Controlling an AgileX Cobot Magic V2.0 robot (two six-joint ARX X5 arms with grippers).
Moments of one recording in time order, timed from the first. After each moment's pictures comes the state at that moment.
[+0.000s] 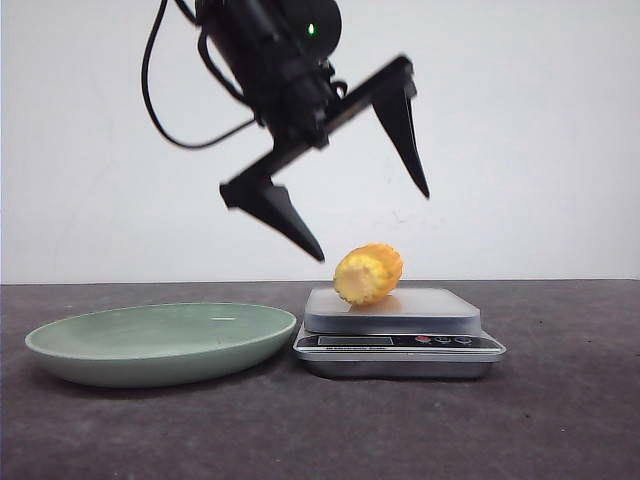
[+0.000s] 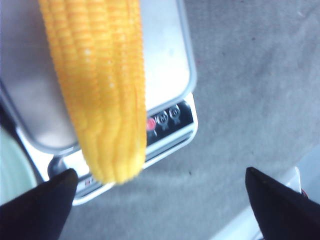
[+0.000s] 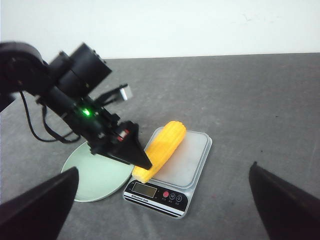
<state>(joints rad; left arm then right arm) -0.67 1.96 1.76 -0.97 0.43 -0.42 0.12 0.53 1.12 -0.93 -0.39 0.18</state>
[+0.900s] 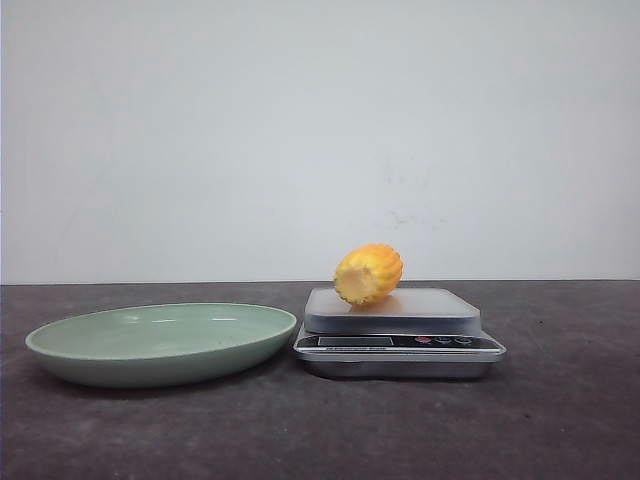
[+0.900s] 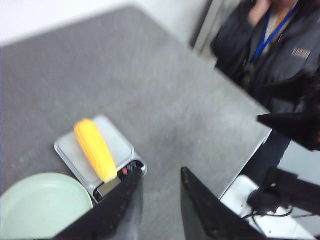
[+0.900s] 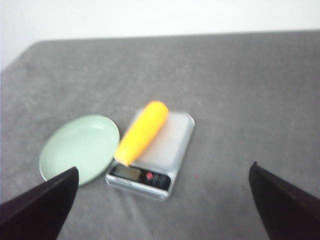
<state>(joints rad) -0.90 1.35 2.31 -1.42 0.05 -0.23 0.12 0.53 1.12 -0.97 -0.35 0.15</state>
